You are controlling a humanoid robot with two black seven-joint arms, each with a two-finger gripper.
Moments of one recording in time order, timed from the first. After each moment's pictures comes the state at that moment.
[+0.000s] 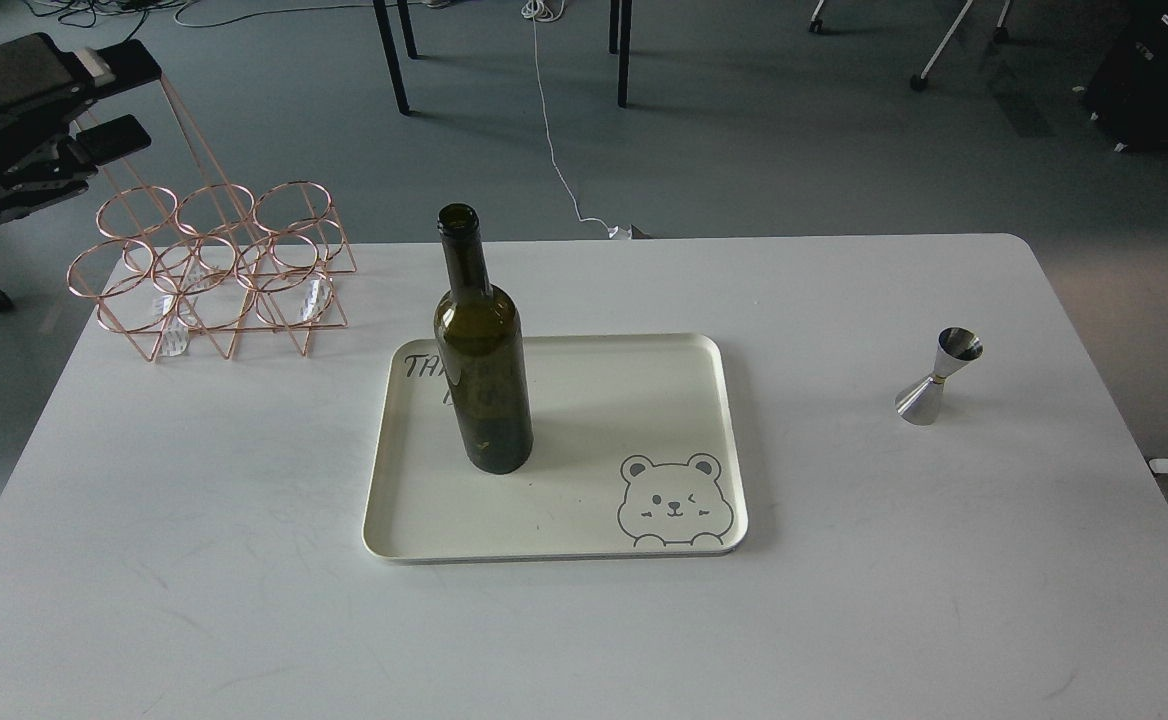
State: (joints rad) left arm -0.70 1.35 -0.69 -1.66 0.81 -0.29 -0.38; right arm 1.00 -0.69 0.30 0.46 0.13 0.28 0.49
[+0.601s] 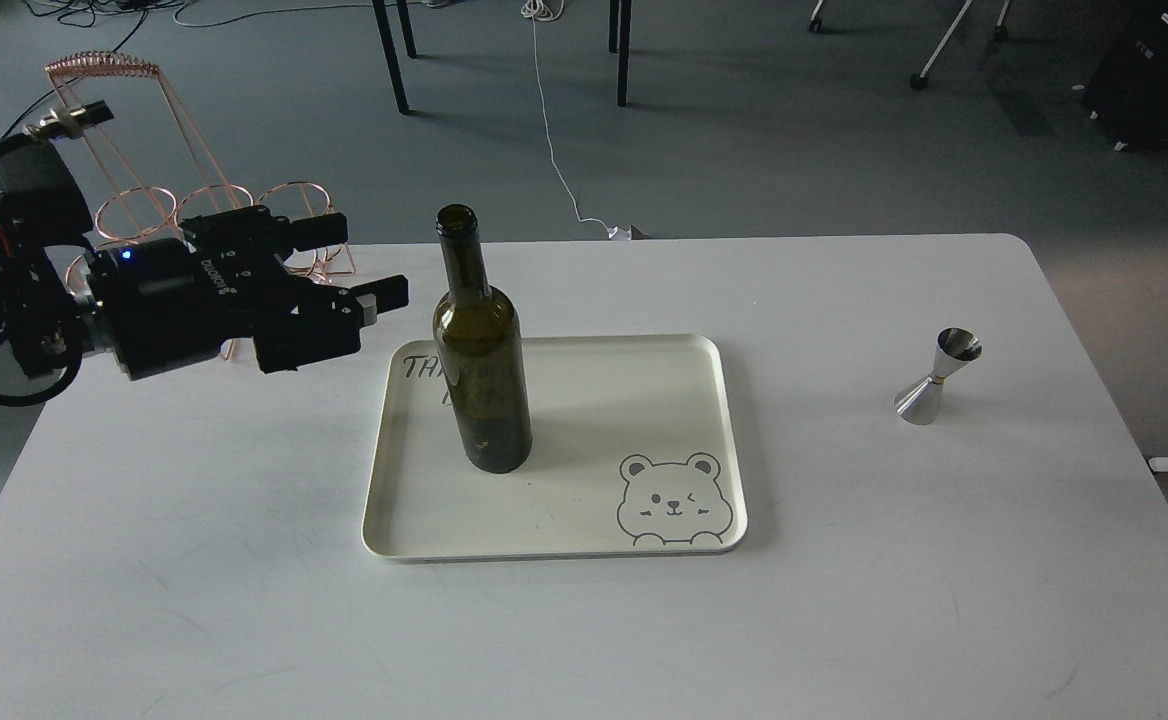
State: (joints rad) left arm -0.69 1.04 -0.65 -1.72 1.72 -0.13 -0.39; right arm 0.99 -0.68 0.35 0.44 0.14 0.31 0.49
